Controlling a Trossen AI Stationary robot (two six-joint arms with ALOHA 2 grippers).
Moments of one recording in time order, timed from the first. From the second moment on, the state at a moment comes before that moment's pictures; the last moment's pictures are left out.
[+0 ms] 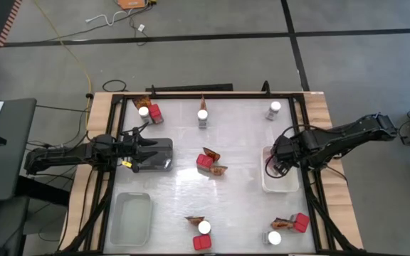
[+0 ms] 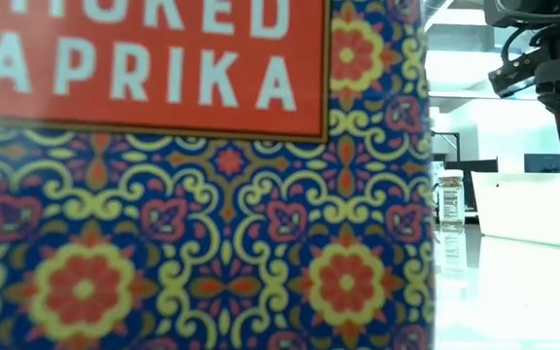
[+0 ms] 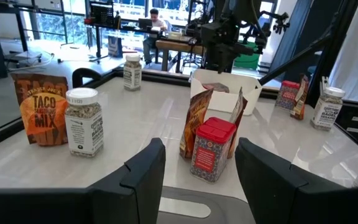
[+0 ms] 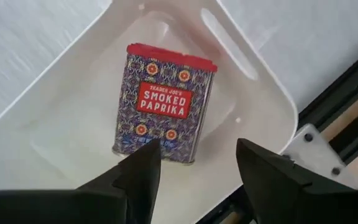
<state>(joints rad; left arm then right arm) 0.10 0.08 0.03 0.01 -0.04 -0.11 0.20 1.03 0.79 -1.33 0.15 0.98</state>
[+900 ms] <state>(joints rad) 0.10 0.08 0.03 0.01 -0.04 -0.11 0.20 1.04 0.79 -1.20 0.08 1.15</state>
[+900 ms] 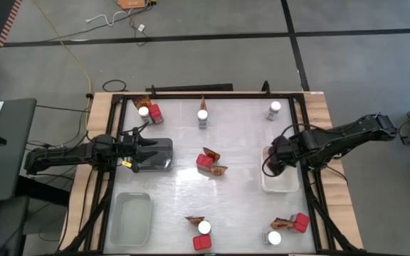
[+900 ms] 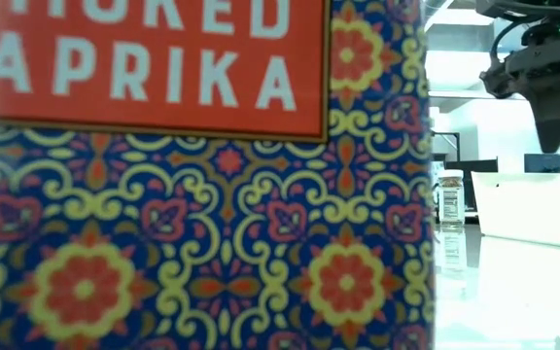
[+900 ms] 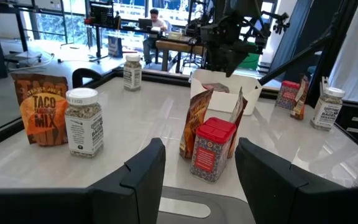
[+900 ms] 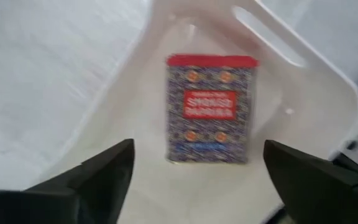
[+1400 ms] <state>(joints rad) 0.10 0.08 0.03 0.01 -0.04 -0.11 0.21 1.04 0.70 -1.14 0.09 1.18</state>
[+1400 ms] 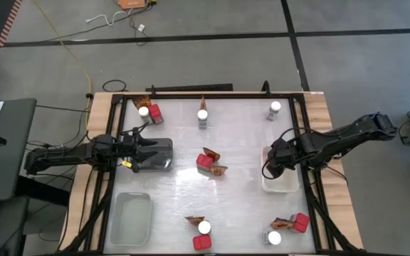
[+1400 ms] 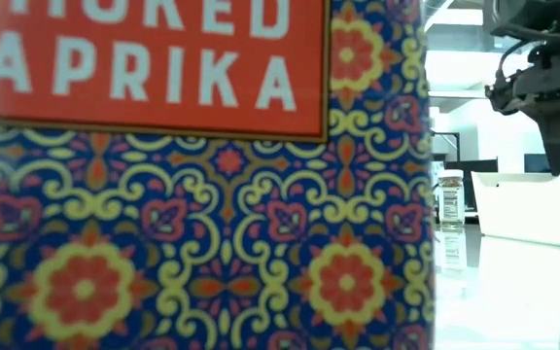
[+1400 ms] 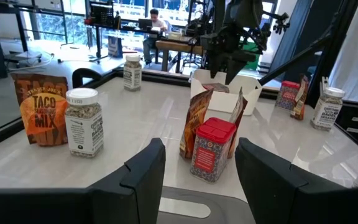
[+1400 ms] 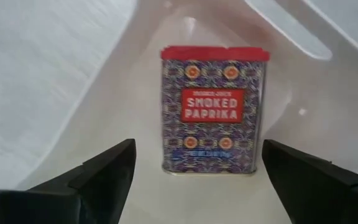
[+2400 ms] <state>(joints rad) 0.10 0.08 0.03 0.01 -0.04 -0.11 0.21 1.29 0.68 -1.02 0.13 1.10</state>
